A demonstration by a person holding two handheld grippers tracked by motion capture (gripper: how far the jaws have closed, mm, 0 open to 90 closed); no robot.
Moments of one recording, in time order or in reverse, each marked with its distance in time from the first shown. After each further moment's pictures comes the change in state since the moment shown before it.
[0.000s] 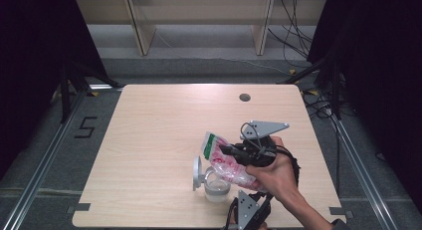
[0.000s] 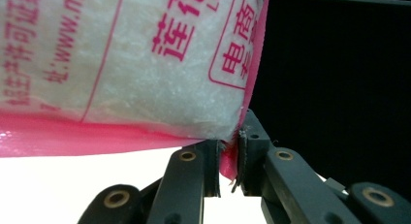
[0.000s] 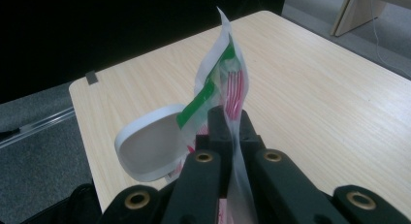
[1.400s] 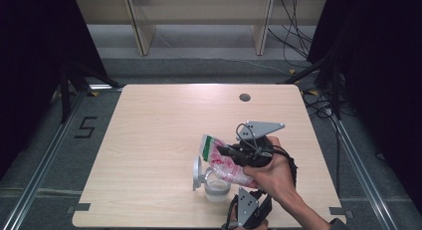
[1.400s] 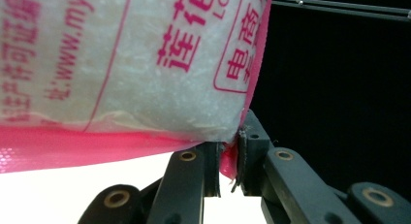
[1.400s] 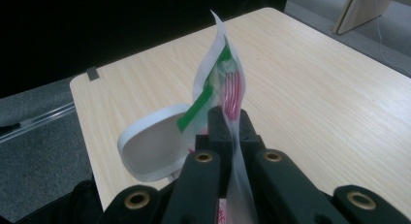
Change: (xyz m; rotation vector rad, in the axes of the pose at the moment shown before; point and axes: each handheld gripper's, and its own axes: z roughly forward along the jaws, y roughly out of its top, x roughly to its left) left arm 0.001 0.001 0.008 -0.038 -0.034 -0.058; right arm 0.002 0.003 0.003 0.027 0.013 -0.024
